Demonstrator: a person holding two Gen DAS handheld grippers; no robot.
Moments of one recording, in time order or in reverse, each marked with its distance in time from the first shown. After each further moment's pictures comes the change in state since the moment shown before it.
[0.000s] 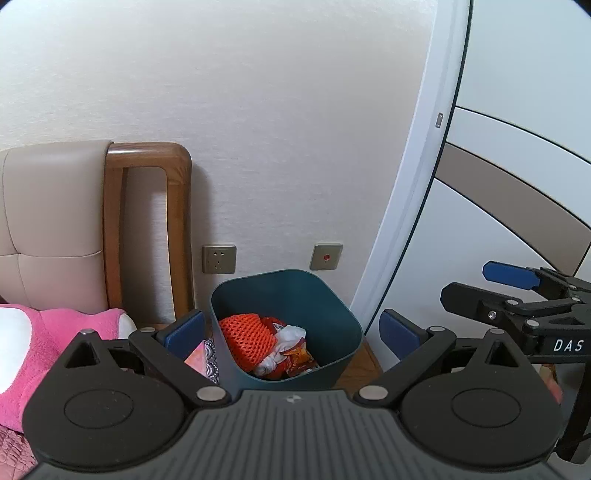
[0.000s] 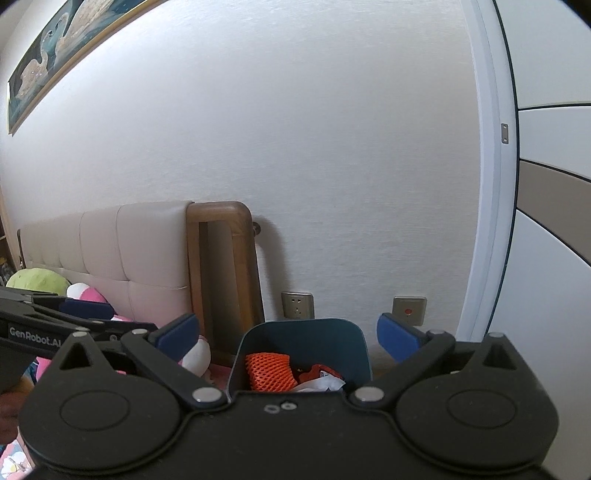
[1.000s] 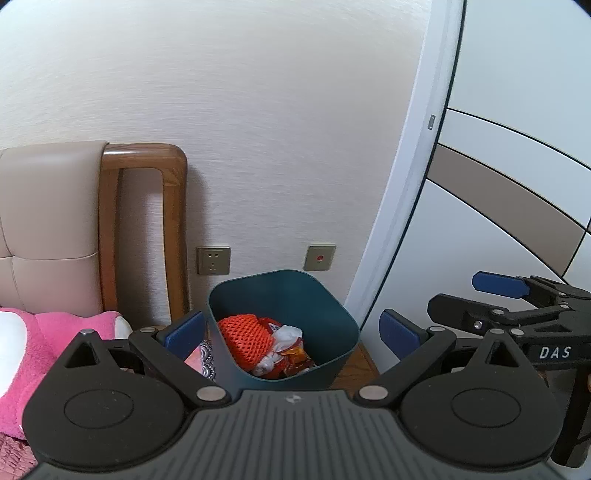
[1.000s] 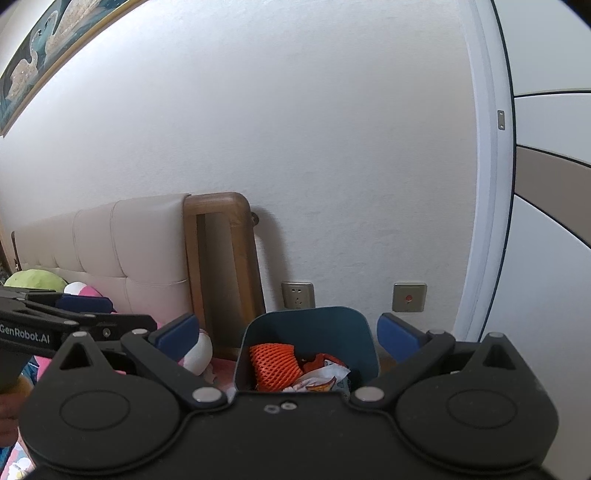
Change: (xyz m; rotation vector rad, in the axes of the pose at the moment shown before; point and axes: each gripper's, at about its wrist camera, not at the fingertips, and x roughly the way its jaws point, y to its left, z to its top) left arm -0.004 0.007 -0.002 0.008 -0.006 -0.025; right arm 0.004 0.008 -0.003 0.022 0.034 -0.009
